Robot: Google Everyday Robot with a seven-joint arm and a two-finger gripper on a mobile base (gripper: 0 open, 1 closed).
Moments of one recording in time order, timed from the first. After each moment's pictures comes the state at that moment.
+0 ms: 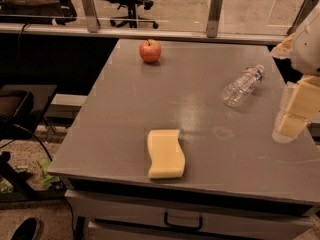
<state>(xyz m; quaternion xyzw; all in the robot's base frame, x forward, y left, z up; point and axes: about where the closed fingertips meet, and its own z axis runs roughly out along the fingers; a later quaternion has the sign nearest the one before) 0.438 -0.217 0.976 -0.60 0.78 -0.03 0.16</state>
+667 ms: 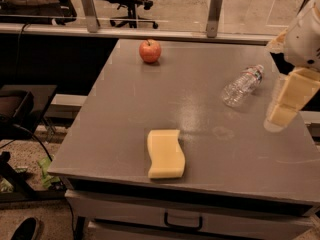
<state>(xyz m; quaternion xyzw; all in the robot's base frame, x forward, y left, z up) 0.460 -0.212 0.978 -0.60 0.78 -0.03 0.17</state>
